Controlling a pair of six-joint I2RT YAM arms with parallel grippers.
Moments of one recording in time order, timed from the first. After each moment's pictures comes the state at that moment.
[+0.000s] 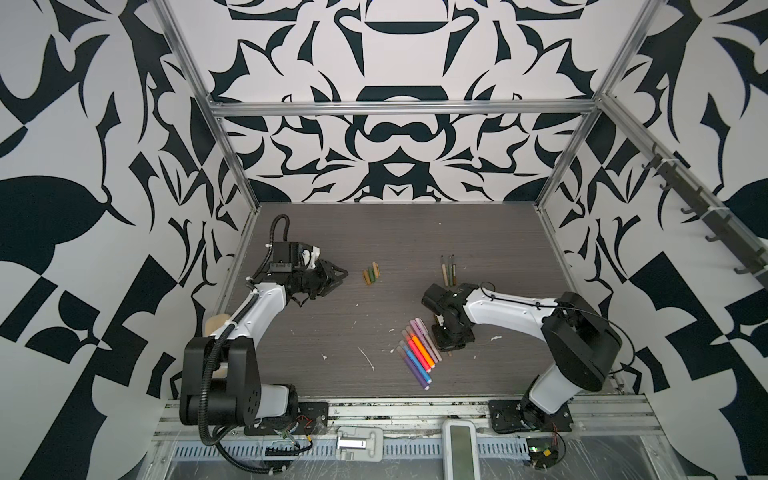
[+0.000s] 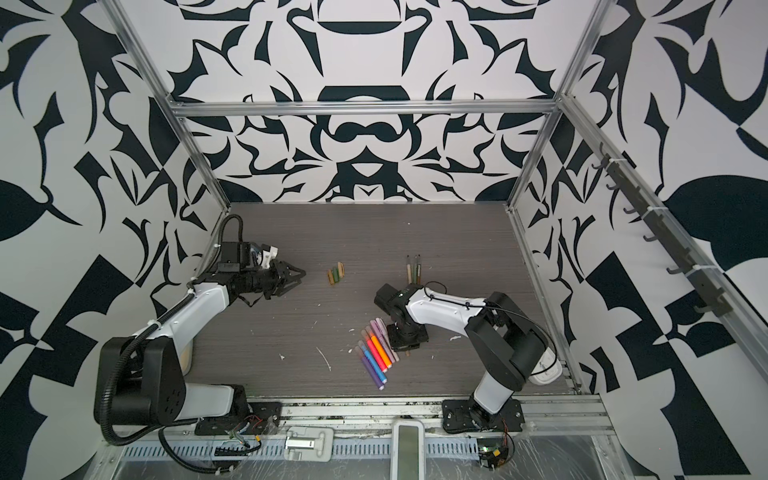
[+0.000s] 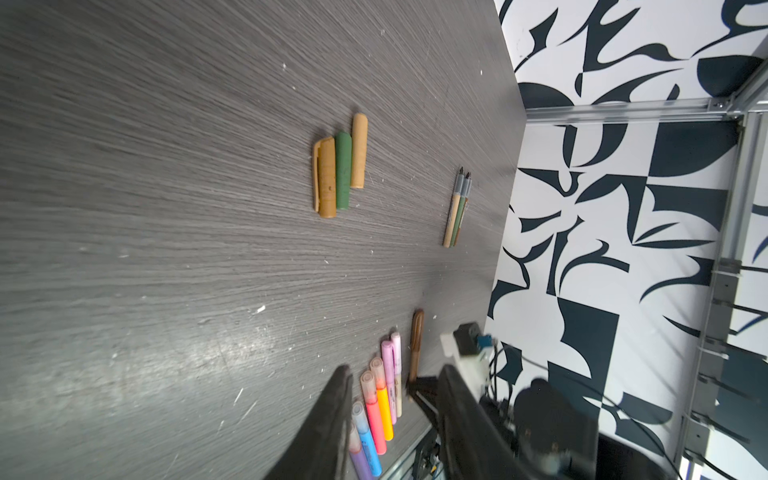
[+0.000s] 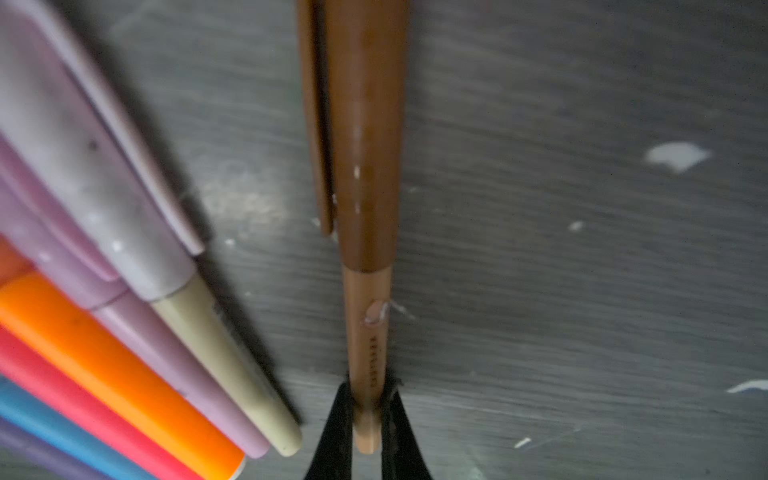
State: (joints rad) left arm -0.06 1.37 0.83 -0.35 0.78 -0.72; right arm 0.76 1.64 0.93 -0.89 -0.07 0.59
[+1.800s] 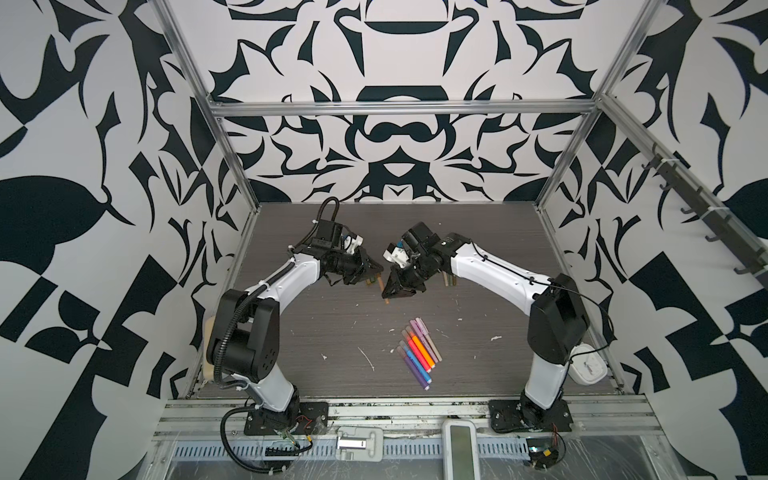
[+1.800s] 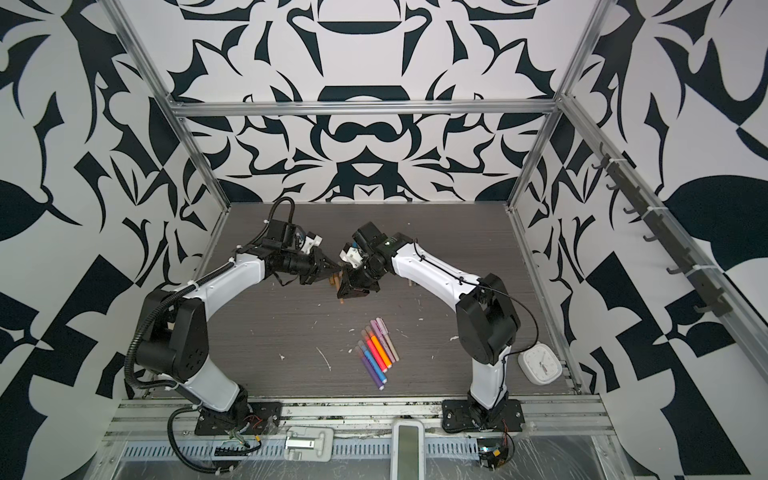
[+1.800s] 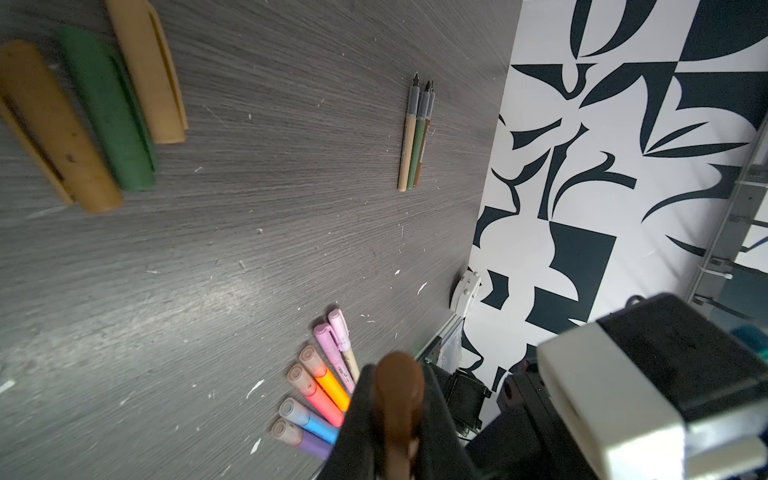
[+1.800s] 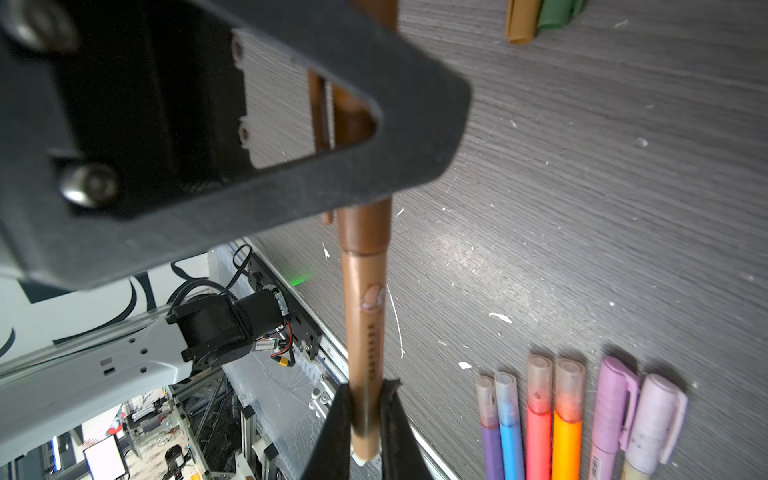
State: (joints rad) left arm -0.32 1.65 1.14 -0.43 0.83 -0.76; right arm 0.70 1.84 1.55 -0.83 -0.63 0.54
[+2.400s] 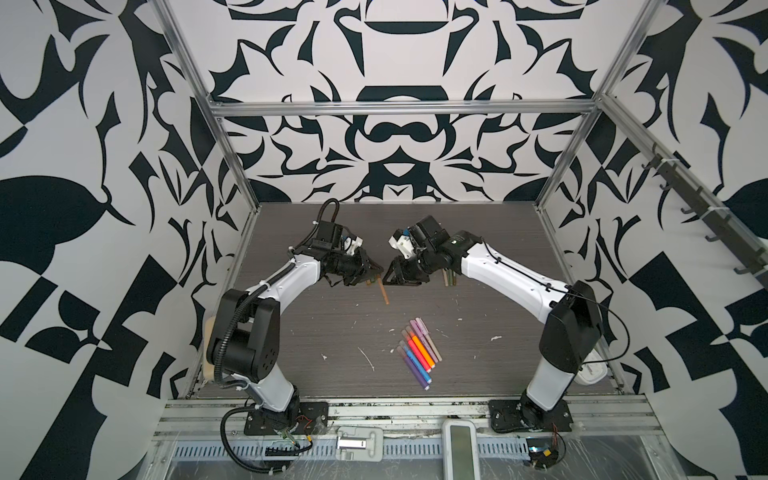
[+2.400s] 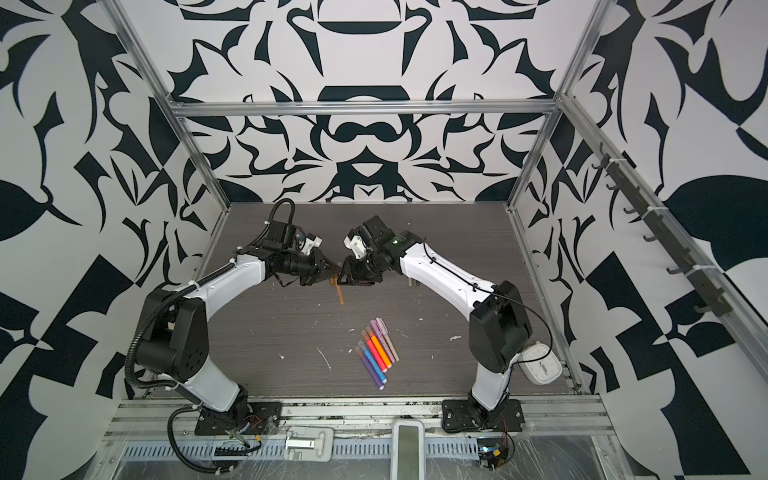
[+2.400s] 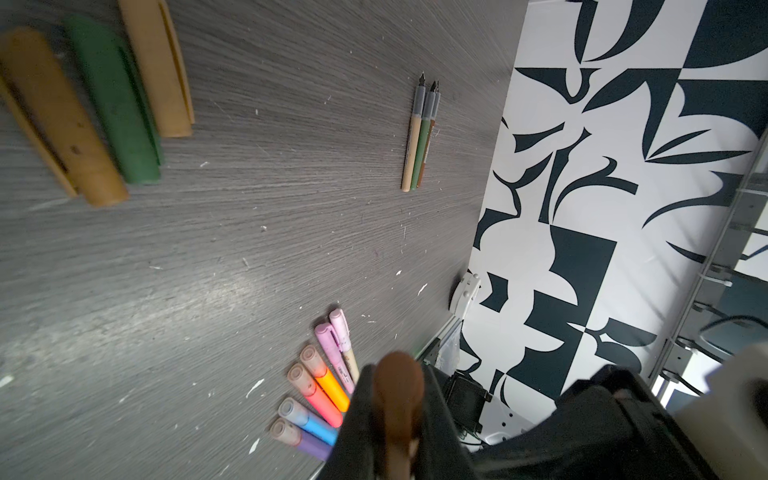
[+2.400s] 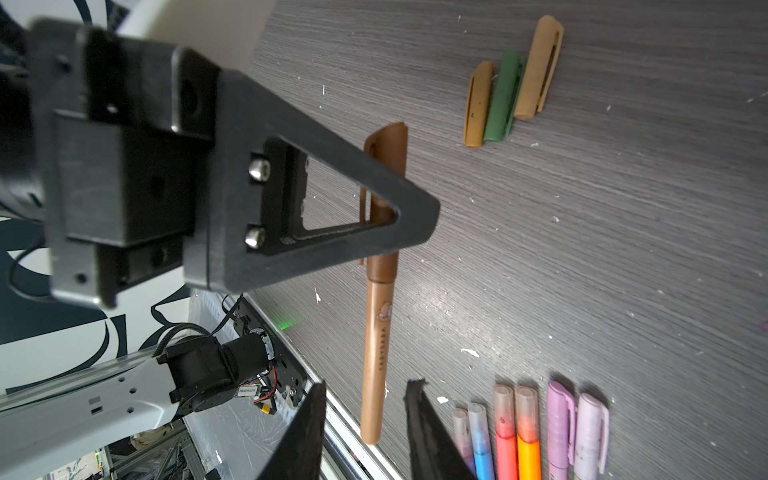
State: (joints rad) left arm -0.32 1.65 1.12 -0.41 0.83 -0.79; right arm 0.70 1.77 1.54 -0.75 -0.52 0.56
